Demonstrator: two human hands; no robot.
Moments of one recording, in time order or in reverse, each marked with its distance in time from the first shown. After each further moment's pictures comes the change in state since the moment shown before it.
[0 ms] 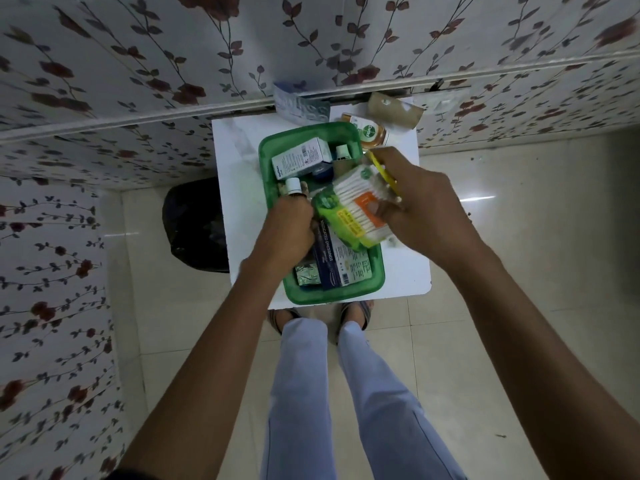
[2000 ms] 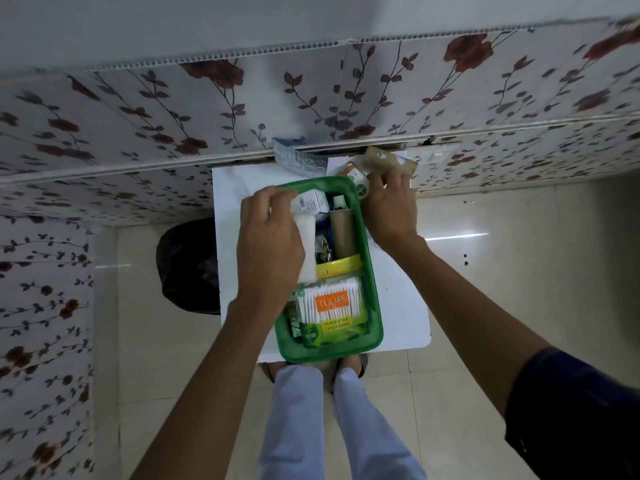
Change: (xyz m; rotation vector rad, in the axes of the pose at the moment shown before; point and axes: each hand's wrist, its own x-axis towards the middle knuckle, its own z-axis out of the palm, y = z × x) left_hand 0.016 0.001 -0.018 -0.057 0.623 0.086; right_hand 0.113 0.076 0.070 -0.389 0.234 0.142
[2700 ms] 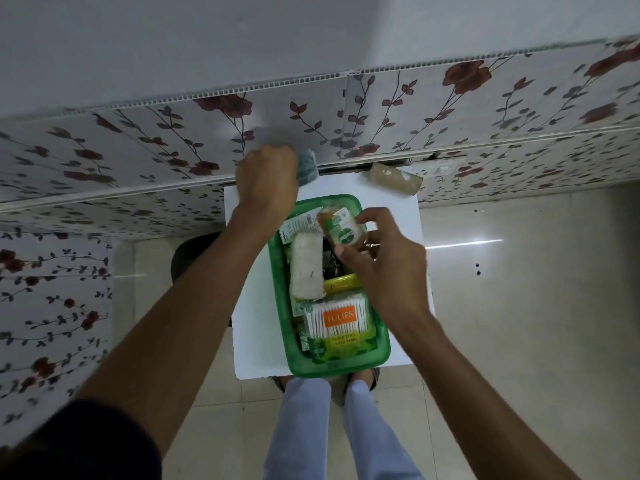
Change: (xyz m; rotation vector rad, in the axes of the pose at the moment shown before) left_hand 0.113 0.001 0.002 0.444 -0.314 0.021; right_hand -0.083 -0.052 -0.085 0.692 -0.077 0.184
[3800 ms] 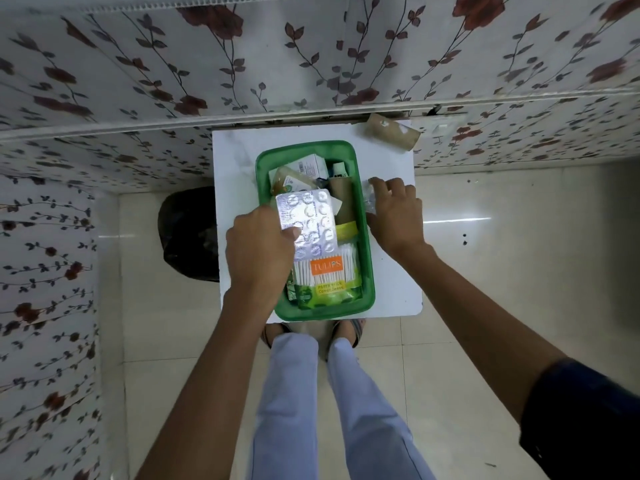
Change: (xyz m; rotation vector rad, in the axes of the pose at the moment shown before) left_hand -0.142 0.011 0.021 -0.404 -0.132 -0.369; right_hand 0.050 0.099 0.021 -0.722 -0.102 -0.122
